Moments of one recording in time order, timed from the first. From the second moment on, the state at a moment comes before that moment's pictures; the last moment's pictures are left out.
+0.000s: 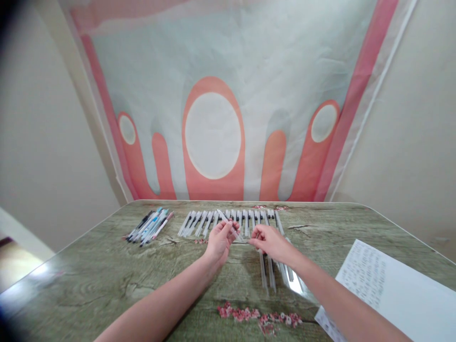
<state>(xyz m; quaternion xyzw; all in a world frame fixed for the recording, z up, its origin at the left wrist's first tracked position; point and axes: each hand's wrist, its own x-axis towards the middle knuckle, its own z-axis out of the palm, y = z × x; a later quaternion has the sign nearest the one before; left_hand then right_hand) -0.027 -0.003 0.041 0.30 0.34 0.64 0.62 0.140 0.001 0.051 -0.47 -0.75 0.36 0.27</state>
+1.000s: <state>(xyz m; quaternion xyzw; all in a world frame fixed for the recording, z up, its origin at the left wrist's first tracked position) -0.021 -0.016 0.039 0.56 0.53 0.24 0.59 0.144 0.000 0.040 -0.47 -0.85 0.17 0.17</state>
